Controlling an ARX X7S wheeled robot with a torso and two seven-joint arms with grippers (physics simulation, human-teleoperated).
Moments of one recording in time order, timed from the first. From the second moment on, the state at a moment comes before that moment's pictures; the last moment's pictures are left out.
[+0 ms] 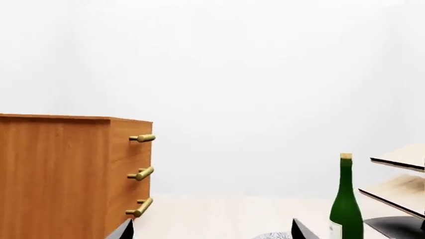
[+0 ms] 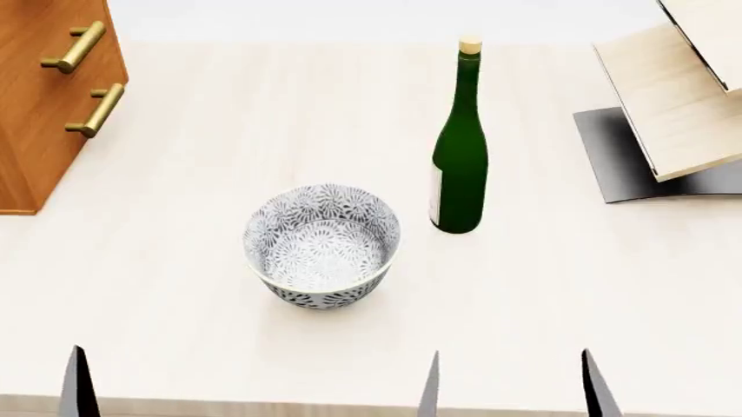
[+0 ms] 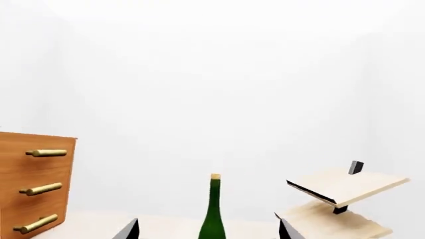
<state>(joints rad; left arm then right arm) 0.22 -0.12 0.05 0.60 -0.08 0.03 -0.13 -0.22 0.12 -0.12 -0.62 -0.04 -0.07 0.14</state>
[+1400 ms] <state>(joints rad) 0.35 -0.16 0.08 0.68 0.03 0.42 -0.26 -0.32 0.18 -0.15 -0.69 -0.14 -0.46 0.30</state>
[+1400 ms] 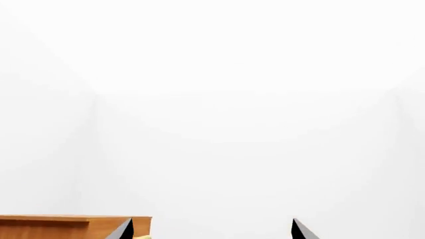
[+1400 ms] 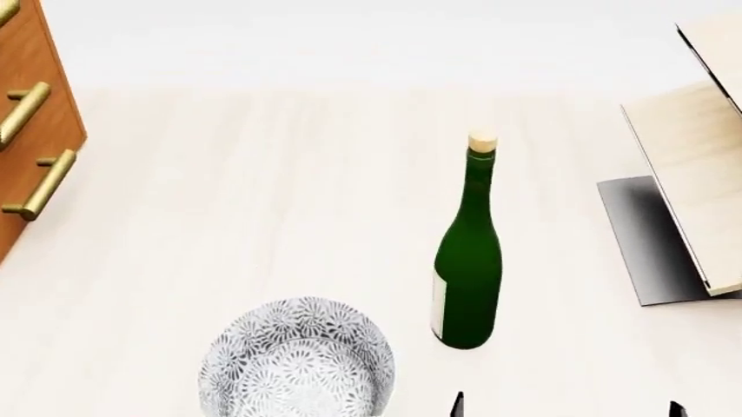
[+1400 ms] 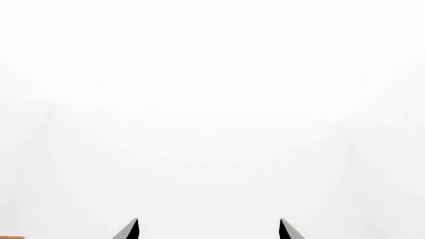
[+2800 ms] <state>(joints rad) 0.35 -0.21 0.12 0.69 0.04 0.40 -0.32 -0.29 0.23 -0.21 -0.68 -0.11 -0.33 0.32</state>
